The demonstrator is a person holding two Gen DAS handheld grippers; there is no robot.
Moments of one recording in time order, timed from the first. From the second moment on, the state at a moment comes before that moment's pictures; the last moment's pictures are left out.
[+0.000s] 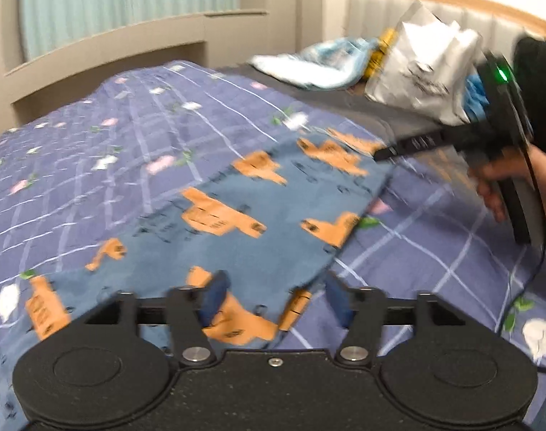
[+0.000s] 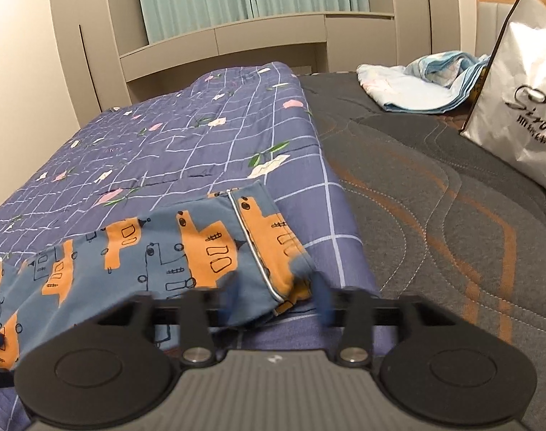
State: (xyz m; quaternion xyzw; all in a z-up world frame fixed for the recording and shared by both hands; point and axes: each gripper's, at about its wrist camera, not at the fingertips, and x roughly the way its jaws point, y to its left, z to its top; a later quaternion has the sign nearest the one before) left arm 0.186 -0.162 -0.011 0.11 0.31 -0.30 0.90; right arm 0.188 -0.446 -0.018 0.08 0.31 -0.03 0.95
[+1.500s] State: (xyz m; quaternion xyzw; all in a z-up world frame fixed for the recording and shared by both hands) left arm 0.164 0.175 -0.029 -0.18 0.36 0.02 0.92; right arm 0.186 -0.103 -0.018 -0.09 0.29 0.27 0.91
